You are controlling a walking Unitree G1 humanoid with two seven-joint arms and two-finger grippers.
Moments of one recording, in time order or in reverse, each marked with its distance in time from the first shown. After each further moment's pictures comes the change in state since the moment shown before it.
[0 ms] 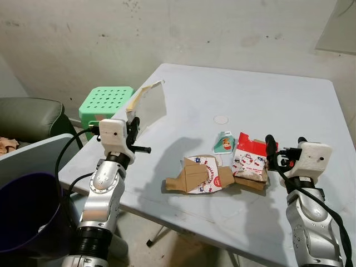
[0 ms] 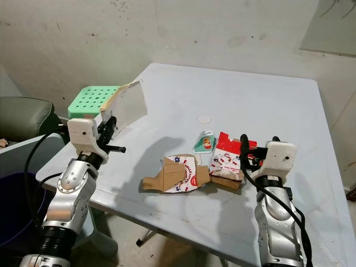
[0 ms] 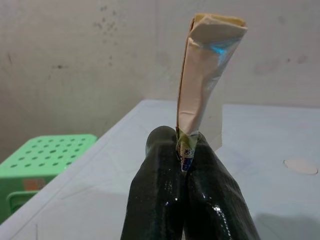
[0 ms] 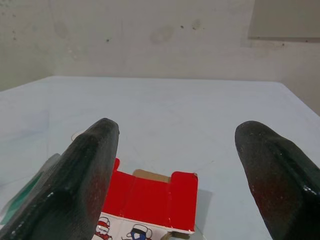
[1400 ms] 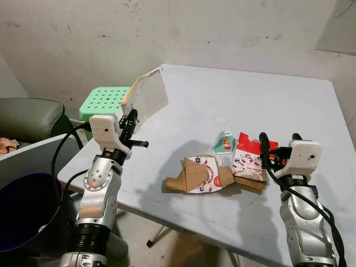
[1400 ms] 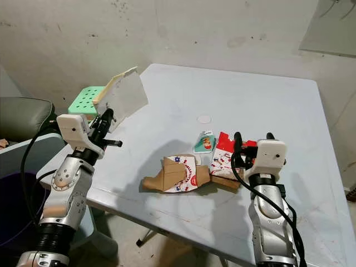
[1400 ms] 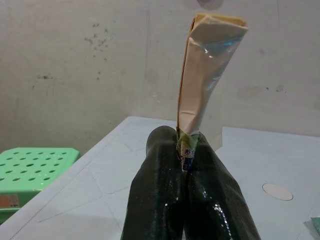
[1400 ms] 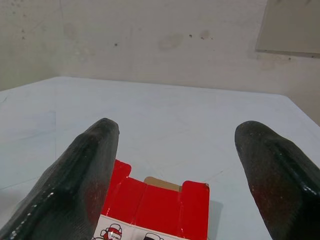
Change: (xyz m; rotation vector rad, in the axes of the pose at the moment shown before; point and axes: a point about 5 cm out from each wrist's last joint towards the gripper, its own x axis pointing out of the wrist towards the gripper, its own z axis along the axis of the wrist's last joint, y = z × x) left arm 0.006 0.005 0.012 -0.085 -0.062 -0.044; right arm 0.002 0.009 0.002 -0.044 -0.023 0.013
